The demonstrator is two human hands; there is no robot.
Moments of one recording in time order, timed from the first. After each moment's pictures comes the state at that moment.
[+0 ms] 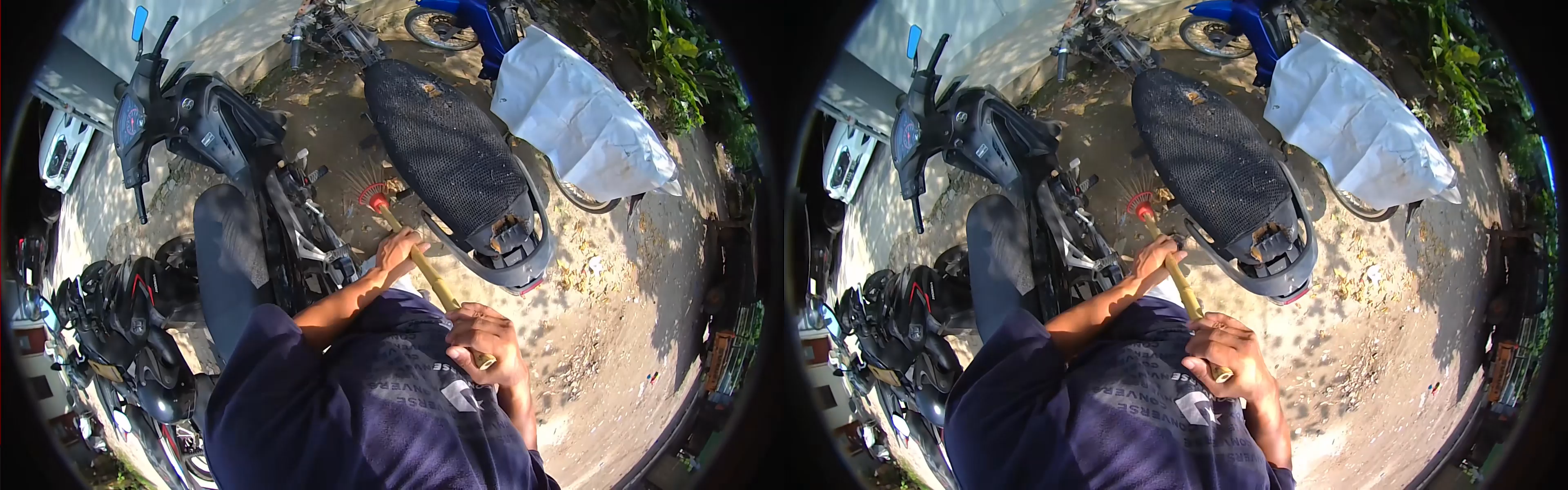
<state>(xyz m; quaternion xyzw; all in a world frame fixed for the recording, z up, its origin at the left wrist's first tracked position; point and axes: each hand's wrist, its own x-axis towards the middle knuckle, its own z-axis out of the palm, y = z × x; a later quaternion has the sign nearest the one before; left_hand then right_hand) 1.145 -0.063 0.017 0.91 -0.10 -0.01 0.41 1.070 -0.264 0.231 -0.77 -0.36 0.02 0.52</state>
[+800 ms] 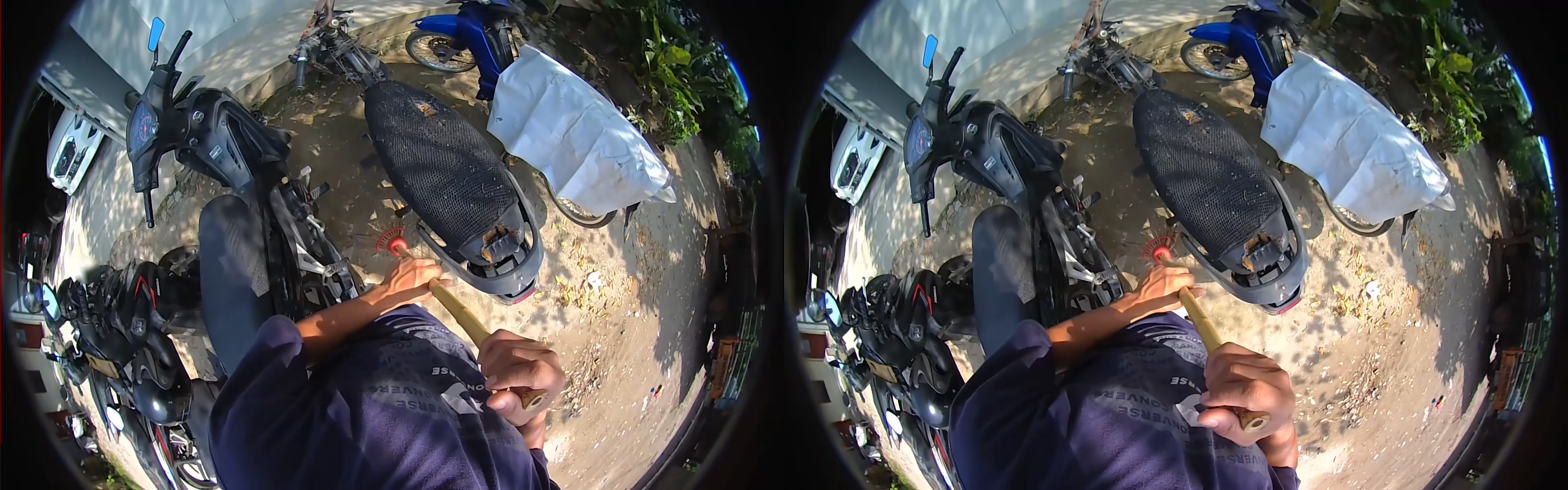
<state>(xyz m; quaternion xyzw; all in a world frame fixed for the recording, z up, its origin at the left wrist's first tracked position) 1.129 -0.092 0.088 0.88 -0.26 0.00 0.41 1.056 -0.273 0.305 -0.61 -0.35 -0.05 0.71</state>
